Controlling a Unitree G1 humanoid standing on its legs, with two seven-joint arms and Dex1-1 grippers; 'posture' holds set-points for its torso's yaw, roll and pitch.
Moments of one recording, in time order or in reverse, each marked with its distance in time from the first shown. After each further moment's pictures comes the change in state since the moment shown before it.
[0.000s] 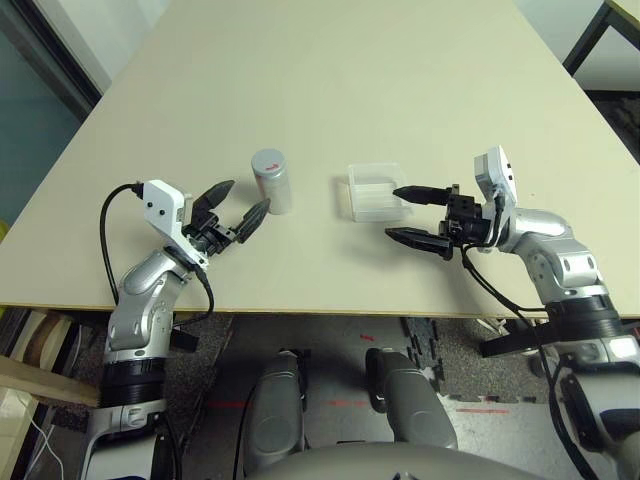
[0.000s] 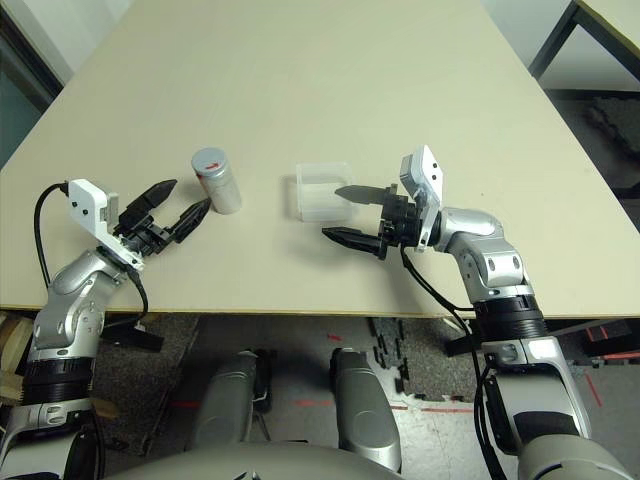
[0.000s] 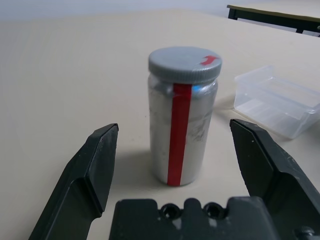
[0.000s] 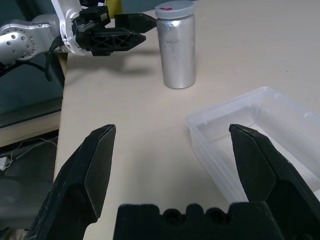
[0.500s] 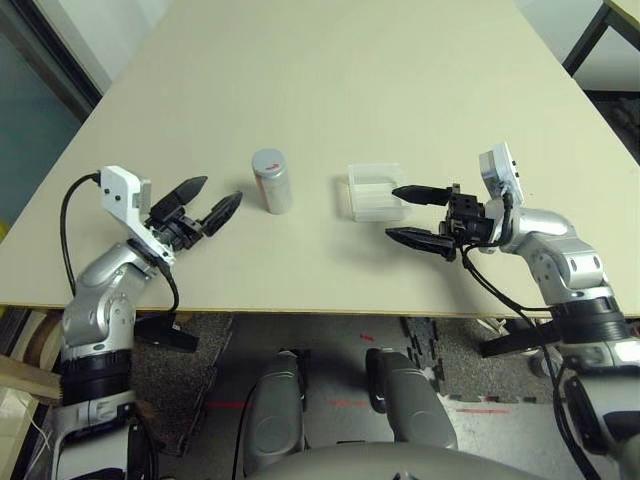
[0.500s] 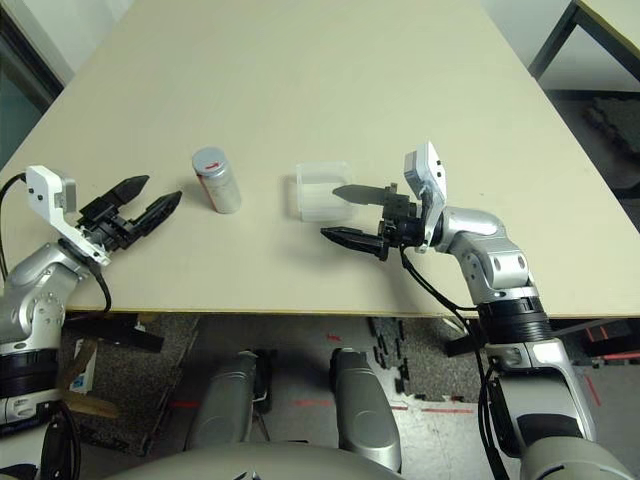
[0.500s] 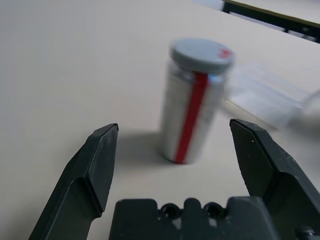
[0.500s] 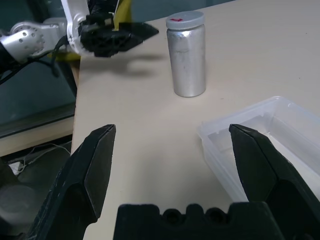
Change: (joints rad) left arm 0.022 0.093 0.084 -0.027 -0.114 0.183 -0.101; right arm 0.005 -0.004 0.000 -0.032 0.045 0.043 0.005
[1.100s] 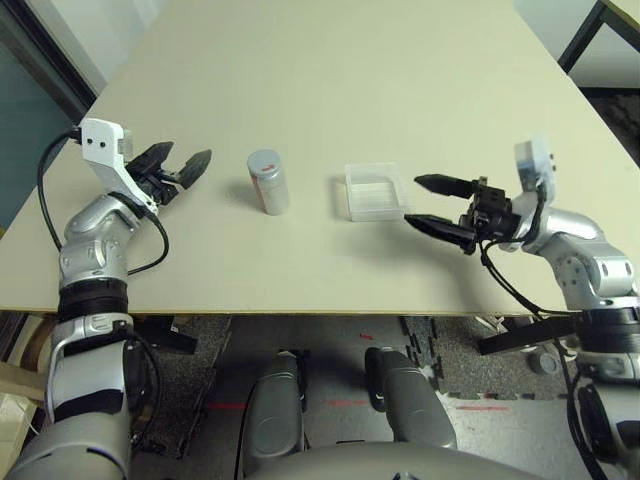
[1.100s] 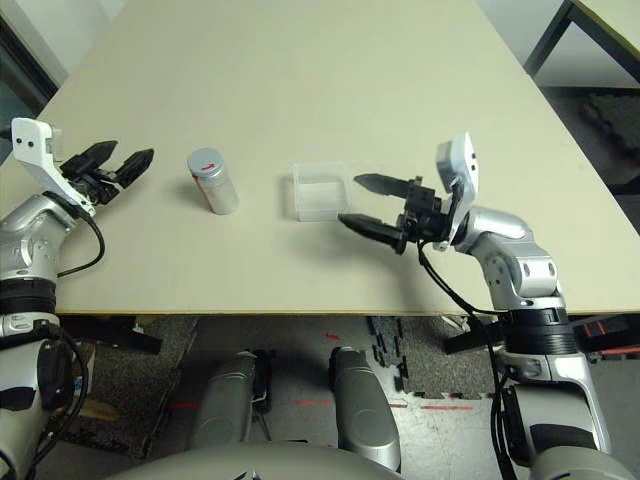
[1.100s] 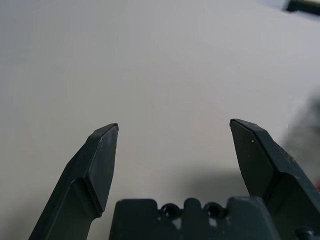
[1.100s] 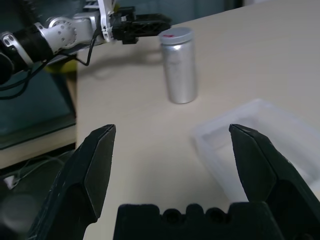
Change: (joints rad) left arm -0.303 0.097 0.063 0.393 0.094 -0.058 0.012; right arm 0.057 -0.046 -0.050 -0.119 0.074 0.077 -0.024
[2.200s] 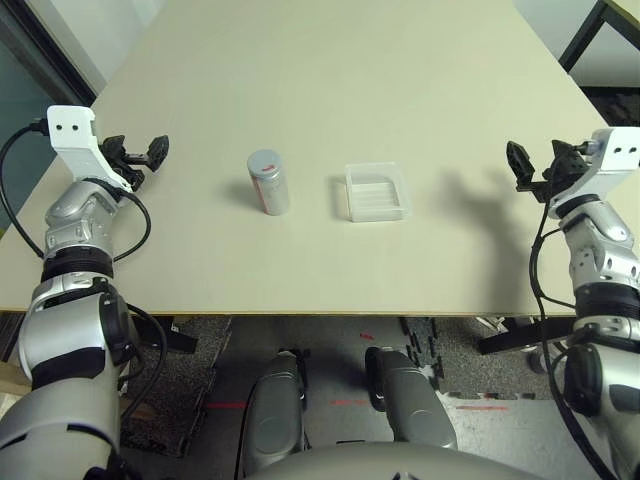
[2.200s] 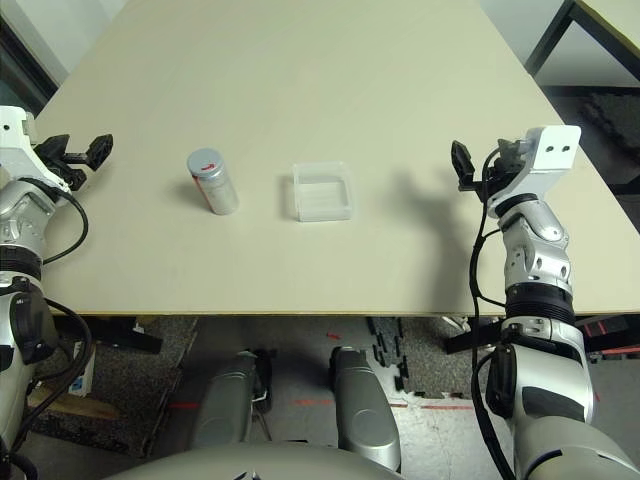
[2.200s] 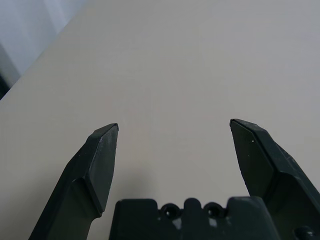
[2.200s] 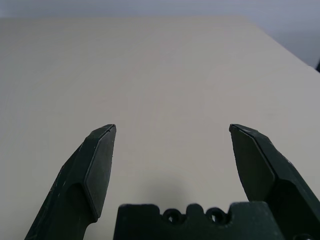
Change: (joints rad) left arm -0.358 0.114 0.010 0.659 0.172 -0.261 0.175; right arm -0.169 0.043 -0.330 0.591 -0.224 -0.388 -0.688
